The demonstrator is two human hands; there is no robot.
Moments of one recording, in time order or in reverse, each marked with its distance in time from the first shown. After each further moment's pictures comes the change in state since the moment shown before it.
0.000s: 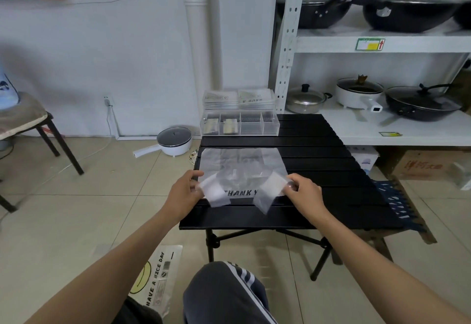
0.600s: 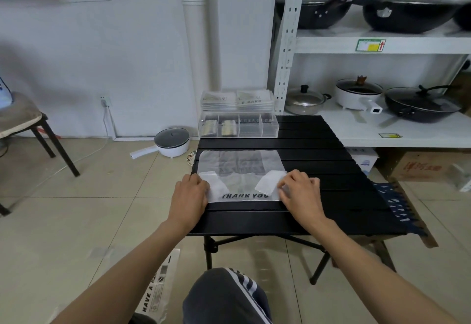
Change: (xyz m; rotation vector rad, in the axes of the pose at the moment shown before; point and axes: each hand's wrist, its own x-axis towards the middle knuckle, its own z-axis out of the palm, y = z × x) left_hand 0.013 -0.005 0.024 0.810 0.179 0.378; right_hand 0.007 -0.002 0.008 -0.538 0.162 -0.273
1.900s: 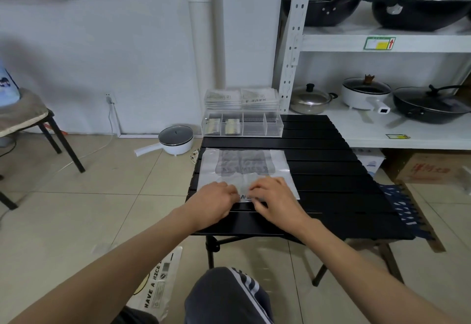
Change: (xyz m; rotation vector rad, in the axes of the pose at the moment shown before) left_hand 0.013 0.034 -0.026 0.124 -0.283 0.594; right_hand 0.003 -0.040 0.004 0.269 -0.036 -0.496
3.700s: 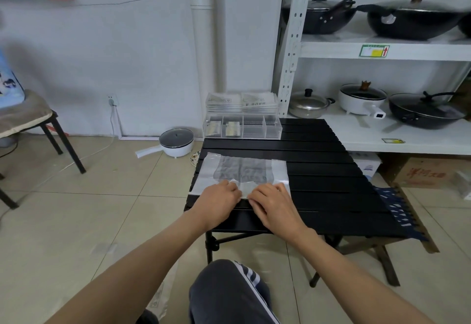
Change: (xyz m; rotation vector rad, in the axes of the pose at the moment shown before) left_hand 0.004 0.019 0.004 -0.091 0.069 -0.211; right_hand -0.020 -0.016 0.006 -0.117 0.086 0.025
